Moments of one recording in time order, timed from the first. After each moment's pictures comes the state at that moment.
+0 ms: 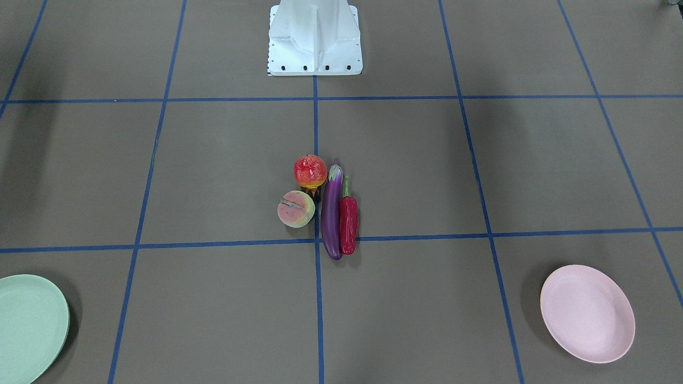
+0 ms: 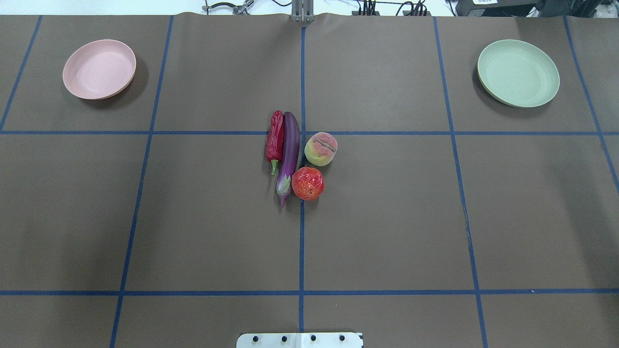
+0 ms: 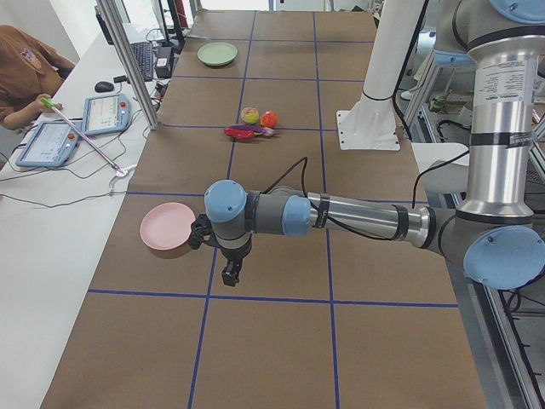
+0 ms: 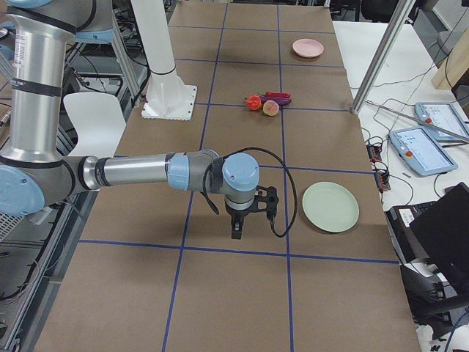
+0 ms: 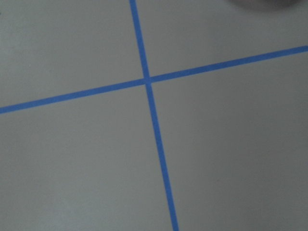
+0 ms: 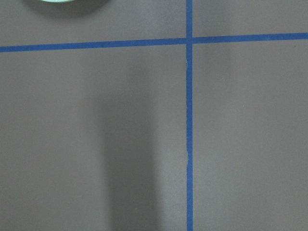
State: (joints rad) left arm -1.55 -1.54 -1.74 -1.49 -2.44 0.17; right arm 1.60 -1.75 1.88 -1.75 2.44 -0.05
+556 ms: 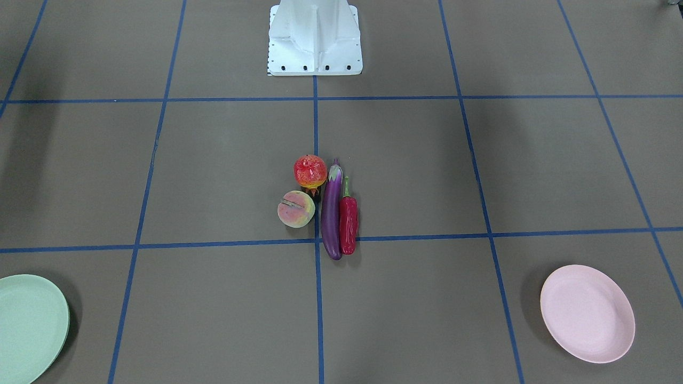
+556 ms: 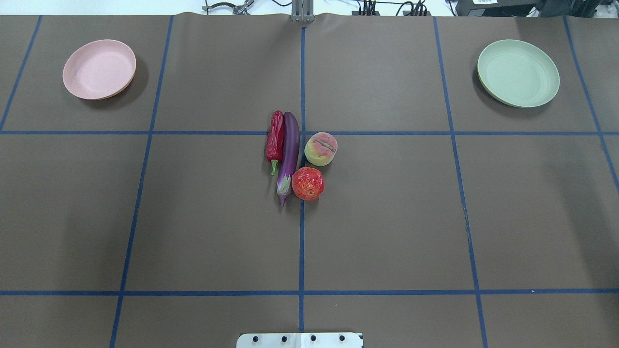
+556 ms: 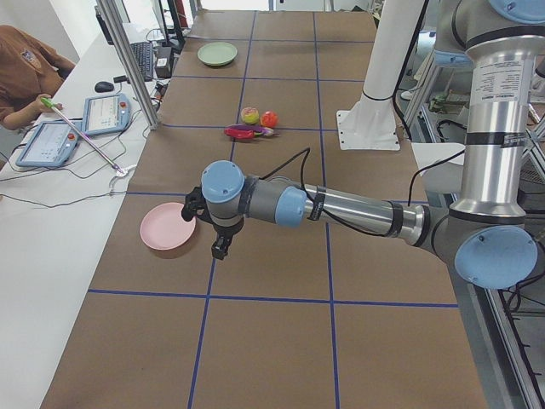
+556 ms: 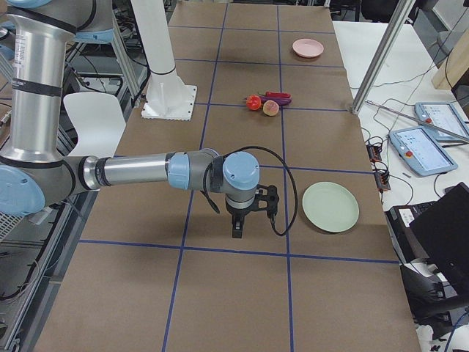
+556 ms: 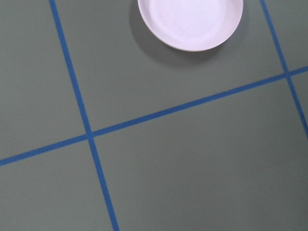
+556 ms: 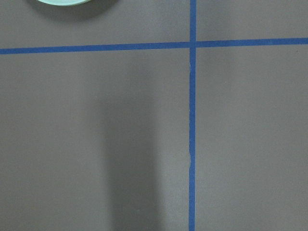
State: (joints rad) left arm -1.52 -1.60 -1.77 -1.62 -2.51 0.07; right arm 1.60 -1.75 1.88 -1.75 2.45 -0.05
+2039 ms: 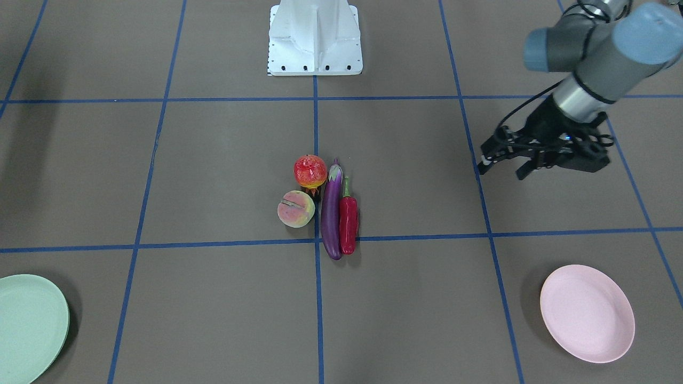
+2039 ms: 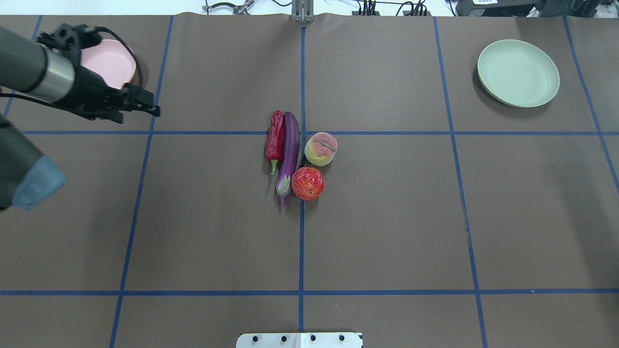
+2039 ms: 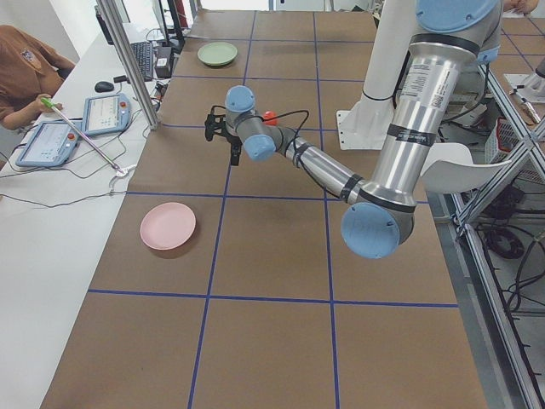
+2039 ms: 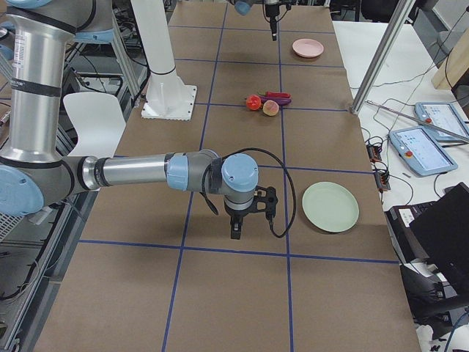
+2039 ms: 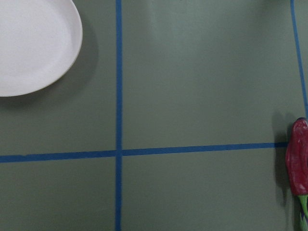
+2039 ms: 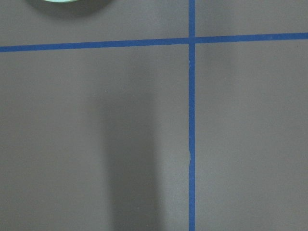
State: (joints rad) left arm -0.88 -1.91 -1.78 -2.04 -2.12 -1.16; right arm 1.60 -1.76 1.88 -1.75 2.45 -0.05
